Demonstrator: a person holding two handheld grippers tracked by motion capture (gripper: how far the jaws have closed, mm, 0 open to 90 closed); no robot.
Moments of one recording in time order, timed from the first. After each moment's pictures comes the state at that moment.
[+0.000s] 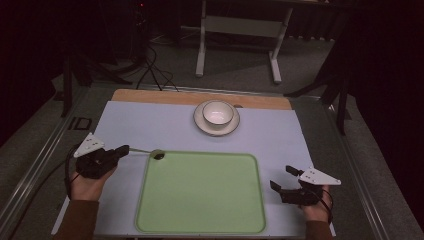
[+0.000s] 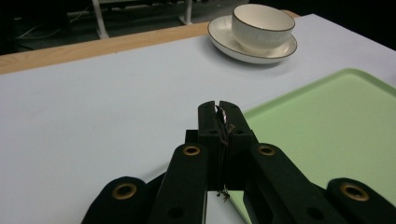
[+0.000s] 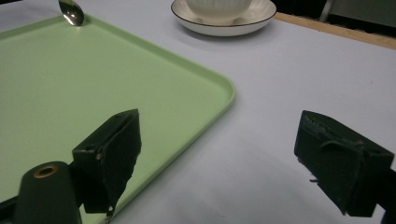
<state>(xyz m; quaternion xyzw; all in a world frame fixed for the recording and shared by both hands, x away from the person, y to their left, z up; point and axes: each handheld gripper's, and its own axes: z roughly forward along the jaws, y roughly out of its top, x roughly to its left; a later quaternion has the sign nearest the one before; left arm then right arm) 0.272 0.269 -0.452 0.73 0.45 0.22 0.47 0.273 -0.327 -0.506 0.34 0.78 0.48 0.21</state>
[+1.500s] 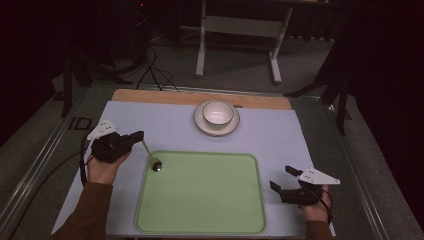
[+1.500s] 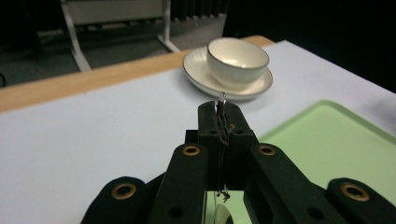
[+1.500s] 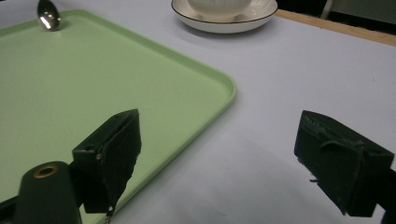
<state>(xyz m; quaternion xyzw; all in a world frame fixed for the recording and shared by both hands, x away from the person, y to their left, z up) 0.307 0.243 -0.432 0.73 0.42 0.20 0.50 0.274 -0.326 -0.507 0.34 0.78 0.48 0.21</state>
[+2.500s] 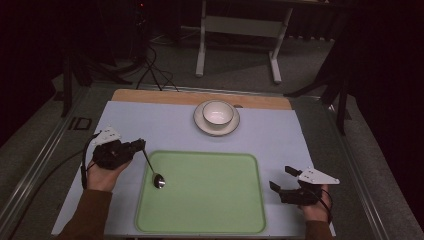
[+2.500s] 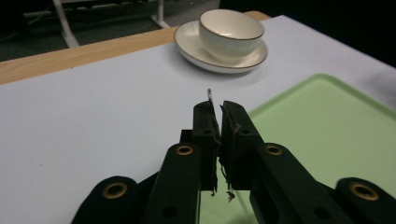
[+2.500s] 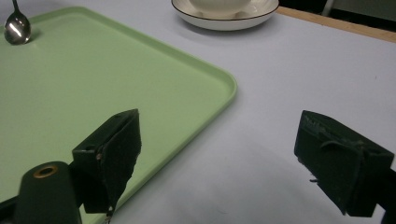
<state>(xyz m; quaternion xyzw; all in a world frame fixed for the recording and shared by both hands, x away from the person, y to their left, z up) 0.305 0.237 -0.451 0.75 0.42 0.19 0.48 0.274 -0.326 -0.508 0.35 0.78 0.47 0.21</state>
